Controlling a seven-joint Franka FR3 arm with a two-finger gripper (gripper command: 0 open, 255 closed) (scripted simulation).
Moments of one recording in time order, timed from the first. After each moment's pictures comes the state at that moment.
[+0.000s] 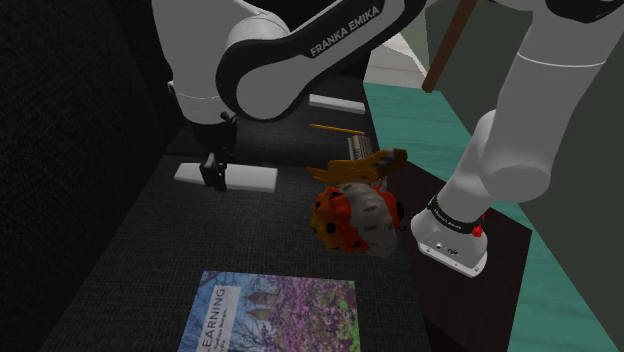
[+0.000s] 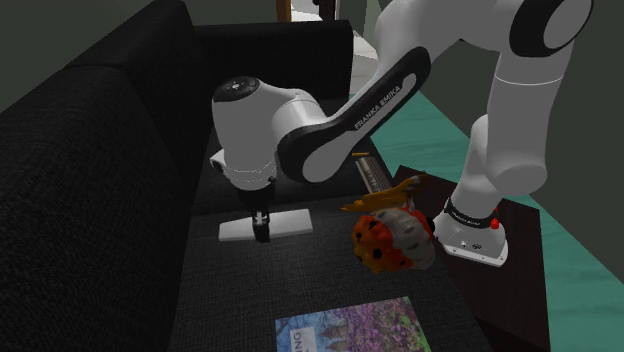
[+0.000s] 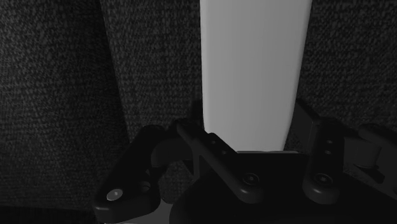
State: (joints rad) arm 0.33 0.21 0.46 -1.95 -0.13 2.14 0.16
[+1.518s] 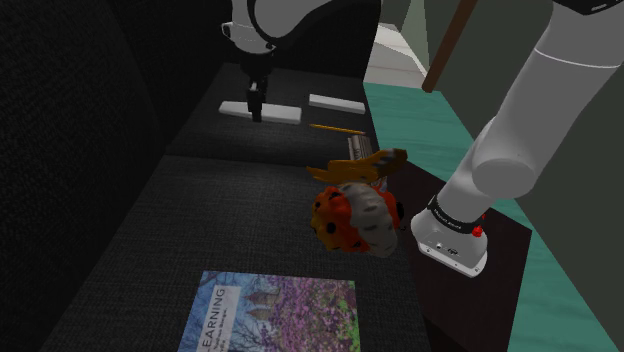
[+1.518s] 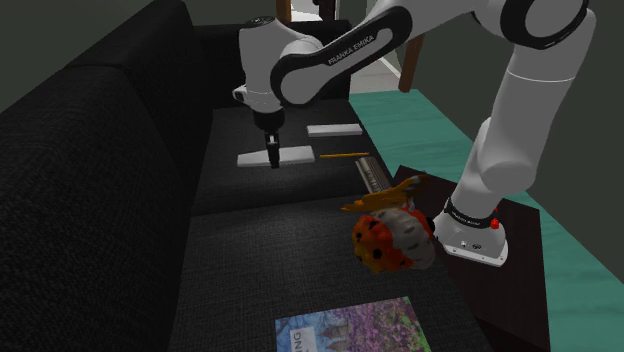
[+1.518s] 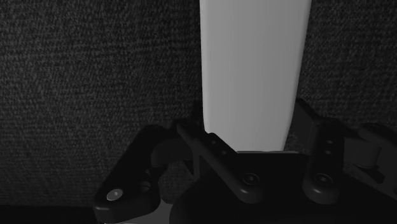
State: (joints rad) arm 0.10 0.10 0.31 -1.98 -0.06 2.09 -0.25
